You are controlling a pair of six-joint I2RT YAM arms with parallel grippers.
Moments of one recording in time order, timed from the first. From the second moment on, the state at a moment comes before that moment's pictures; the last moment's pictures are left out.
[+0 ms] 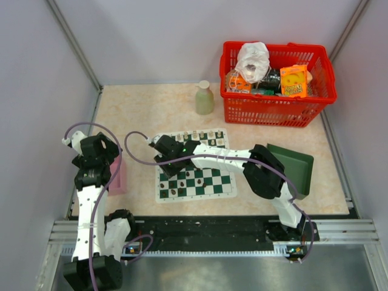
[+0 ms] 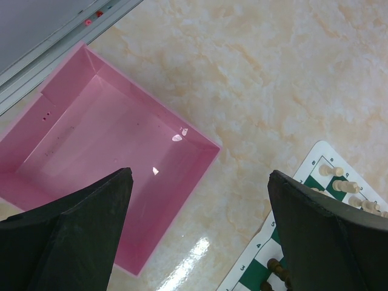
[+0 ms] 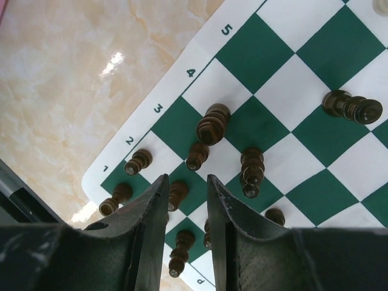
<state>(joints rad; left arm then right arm) 0.21 0.78 0.74 -0.58 -0.28 -0.58 1.11 2.13 1.71 -0.54 0.00 0.31</state>
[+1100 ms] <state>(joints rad) 0.21 0.78 0.74 -0.58 -0.28 -0.58 1.11 2.20 1.74 -0.54 0.03 0.31</state>
